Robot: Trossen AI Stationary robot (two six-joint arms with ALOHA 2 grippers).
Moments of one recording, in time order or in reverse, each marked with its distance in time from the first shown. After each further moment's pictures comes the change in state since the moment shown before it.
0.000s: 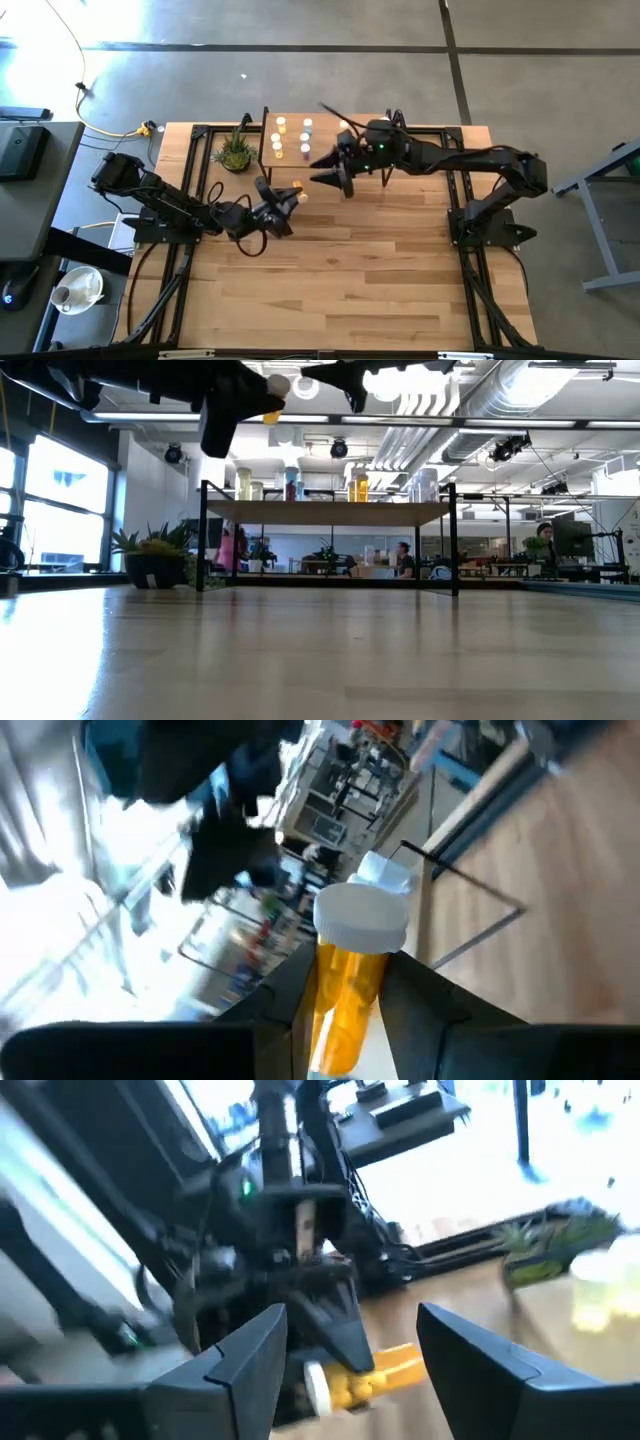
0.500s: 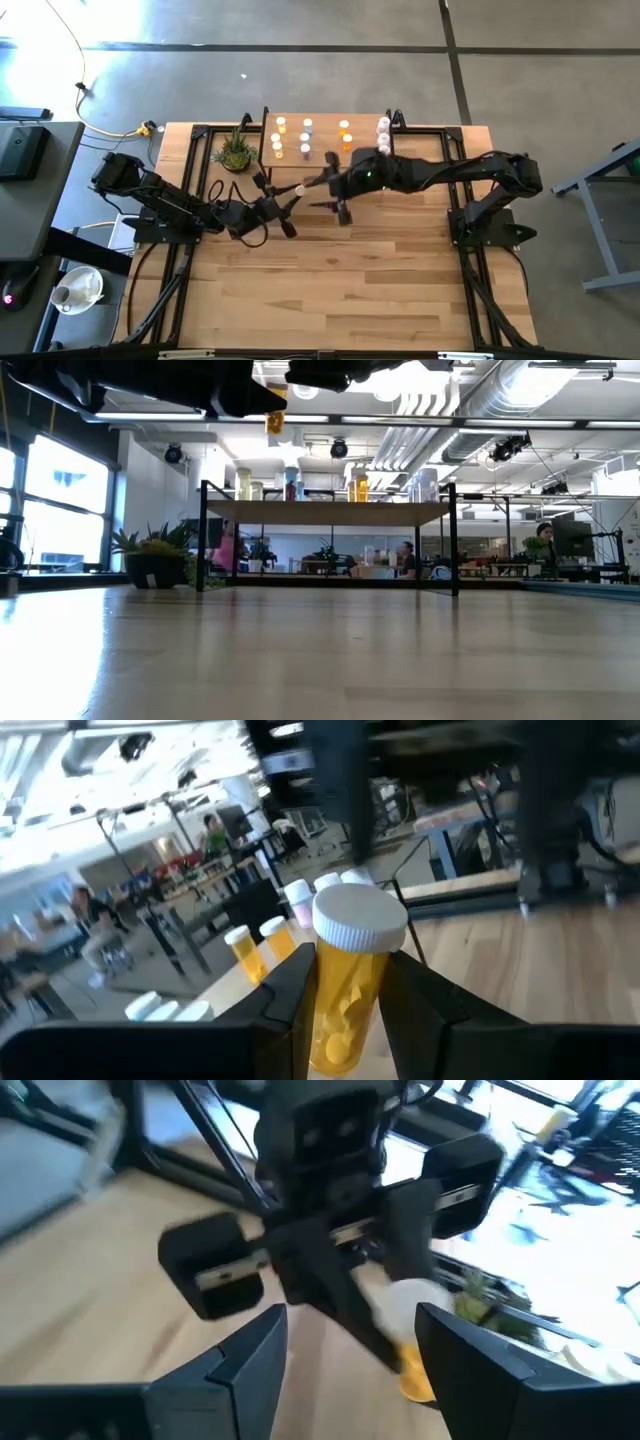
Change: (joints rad) left arm 0.030 0.000 -0.001 0.000 -0.007 -0.702; right arm 0.150 0.053 -0.001 -0.085 0.180 -0.735
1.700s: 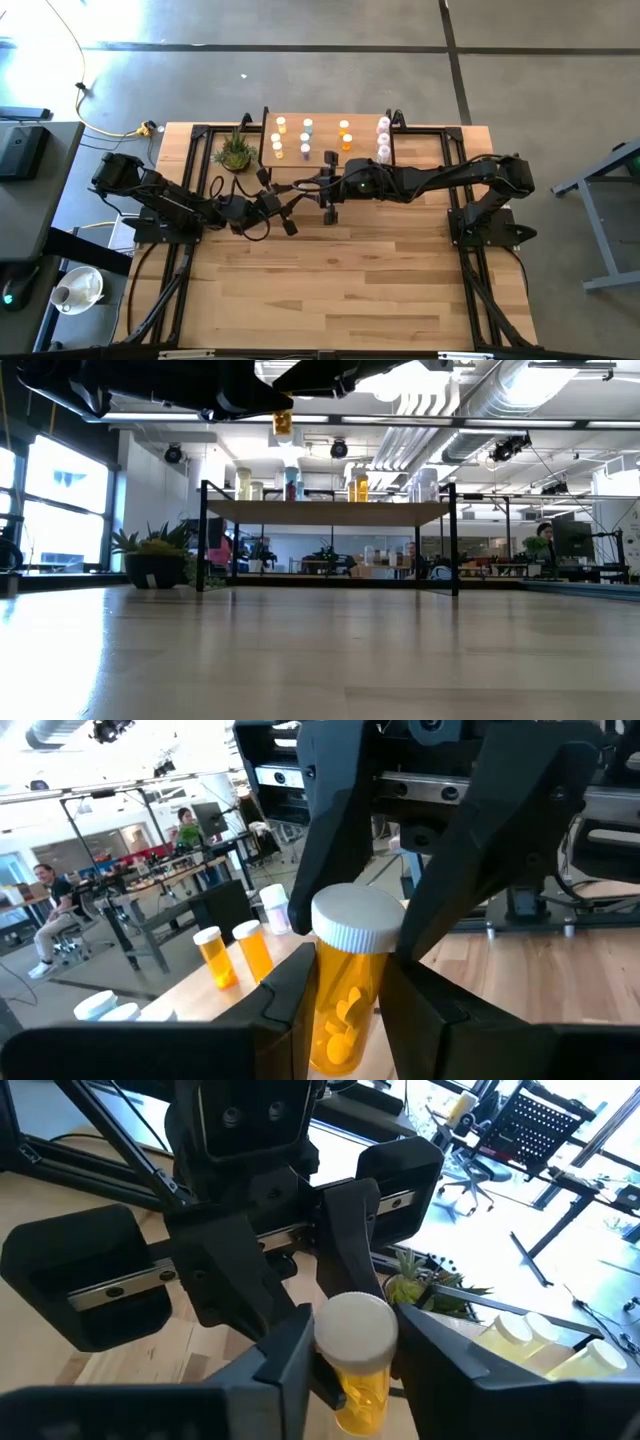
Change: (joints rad) left arm 0.050 0.000 -0.001 0.000 0.113 -0.134; right arm 0.048 0.068 0.000 0.107 0.277 0.027
